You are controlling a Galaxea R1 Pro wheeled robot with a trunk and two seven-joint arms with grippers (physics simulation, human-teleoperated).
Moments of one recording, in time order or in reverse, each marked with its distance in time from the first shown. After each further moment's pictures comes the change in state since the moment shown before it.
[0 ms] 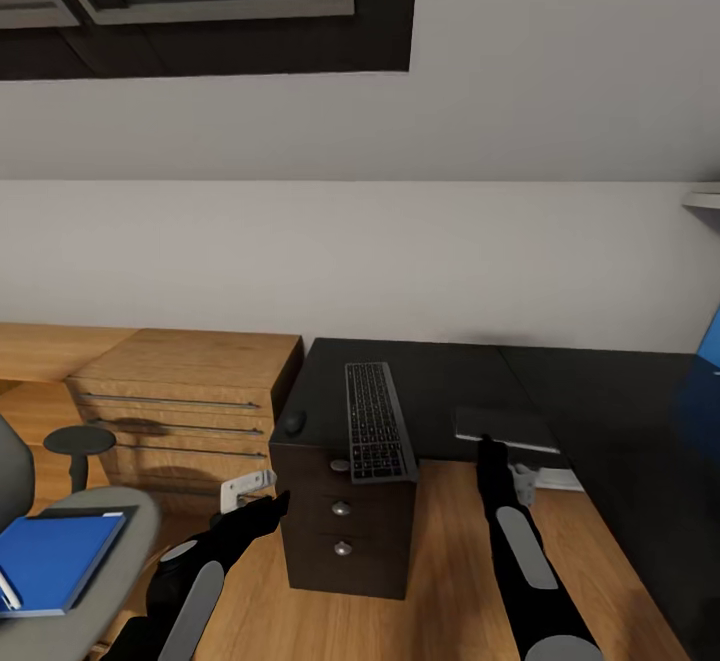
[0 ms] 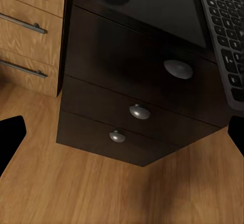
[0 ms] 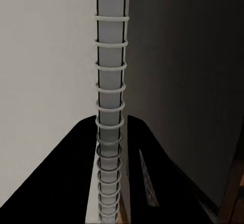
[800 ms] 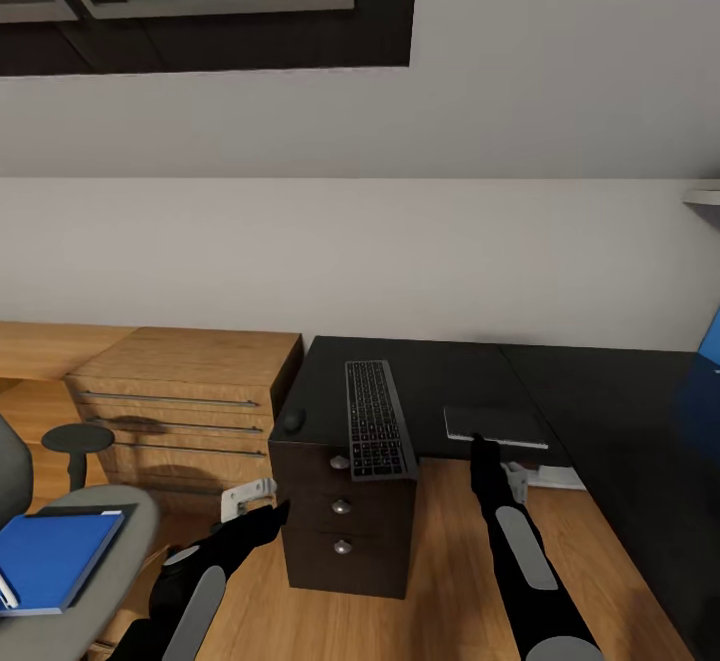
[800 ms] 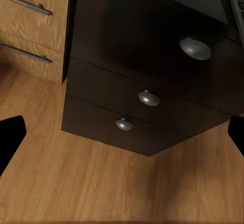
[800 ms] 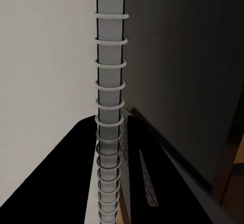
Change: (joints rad) left arm 0.000 0.000 0.003 0.049 0.003 -0.001 0.004; right arm 0.003 -0.002 0.008 -0.008 0.006 0.078 -0.009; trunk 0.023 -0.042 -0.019
